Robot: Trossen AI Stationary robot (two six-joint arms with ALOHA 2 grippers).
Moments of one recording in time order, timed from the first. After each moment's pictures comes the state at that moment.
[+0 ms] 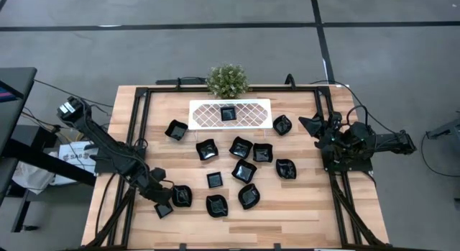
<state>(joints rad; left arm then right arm) -0.78 1.27 0.49 -0.51 0.14 -1.84 0.08 0.01 0.09 0.24 0.50 0.51</state>
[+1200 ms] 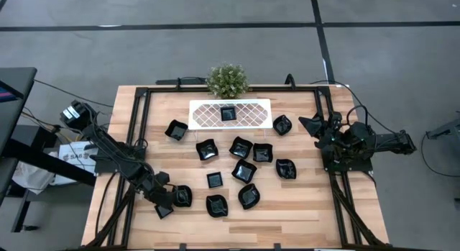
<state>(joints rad) -0.78 1.41 0.41 -0.27 0.15 -1.81 0.08 0.01 0.09 0.24 0.50 0.51</state>
